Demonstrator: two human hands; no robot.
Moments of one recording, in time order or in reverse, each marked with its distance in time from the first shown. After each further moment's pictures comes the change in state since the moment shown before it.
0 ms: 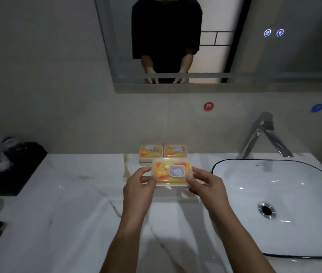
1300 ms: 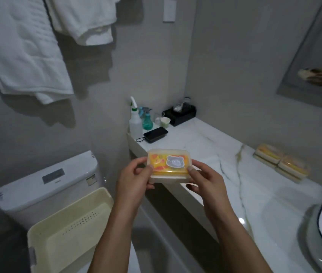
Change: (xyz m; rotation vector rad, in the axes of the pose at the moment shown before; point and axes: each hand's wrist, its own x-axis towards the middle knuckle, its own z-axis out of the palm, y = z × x) left_hand -0.413 -0.045 -0.216 -0.273 0.824 -0.038; right_hand -0.349 -0.019 0.086 0.048 -0.880 -0.114
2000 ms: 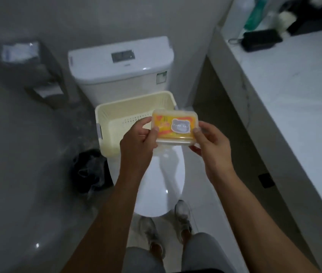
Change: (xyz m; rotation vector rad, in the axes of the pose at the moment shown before) left_hand -0.031 -0.192 -0.182 0.227 0.412 -0.125; right_hand -0.027 0.197 0.177 -0.135 -0.305 0.256
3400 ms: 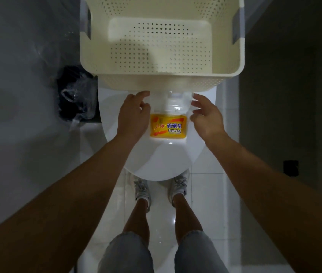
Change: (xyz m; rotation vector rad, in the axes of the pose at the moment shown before) left_hand 0.025 -0.279 0.045 0.400 0.041 -0.239; right_hand 0.120 0.259 0.041 -0.670 -0.323 0.134
